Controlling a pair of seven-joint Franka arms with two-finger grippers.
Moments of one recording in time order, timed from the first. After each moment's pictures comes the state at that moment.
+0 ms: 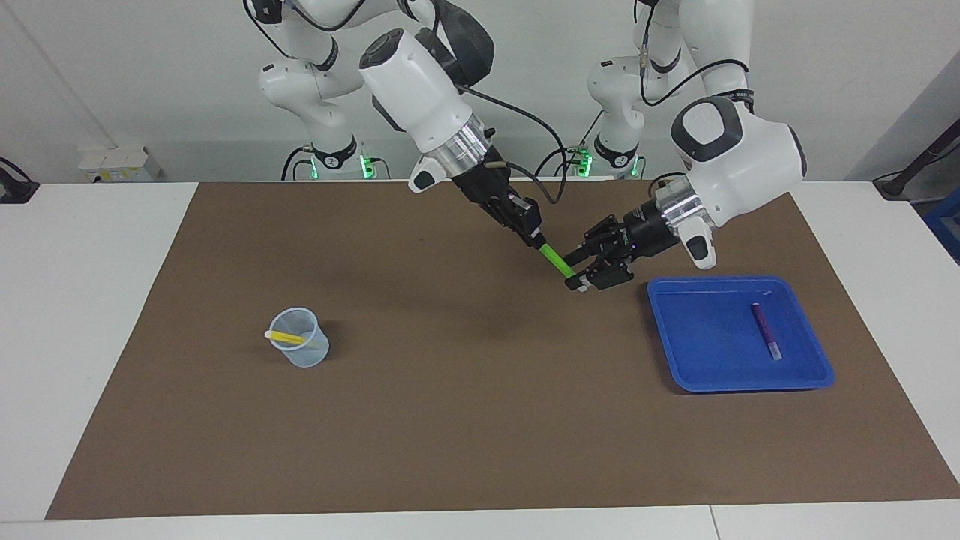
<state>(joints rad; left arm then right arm) 0.04 0.19 -0.32 -1.71 -0.85 2.03 -1.15 0.38 0.25 0.21 -1.56 0.45 2.35 1.23</state>
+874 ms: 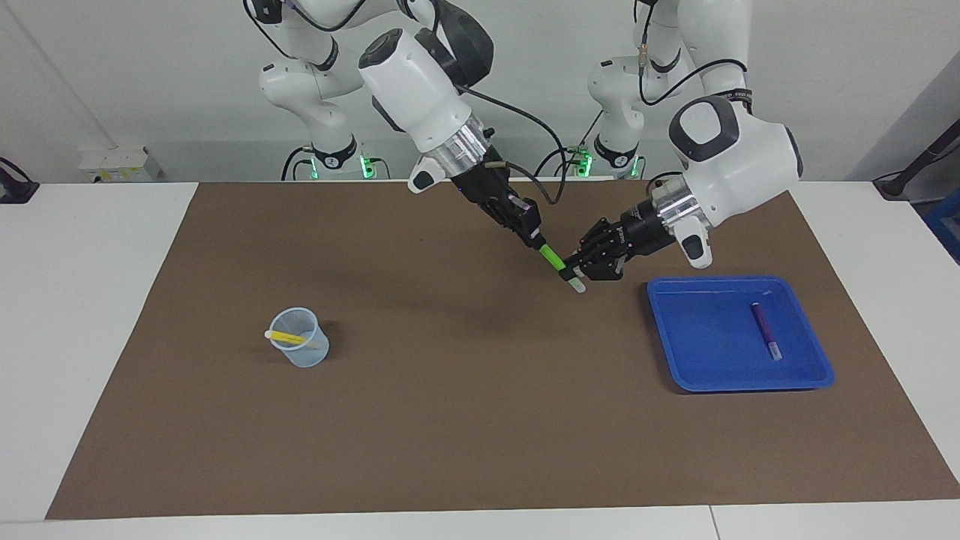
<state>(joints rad) 0.04 0.19 -0.32 -1.72 -0.85 2.02 -1.15 0.38 0.25 0.20 -1.56 0.45 2.36 1.23</state>
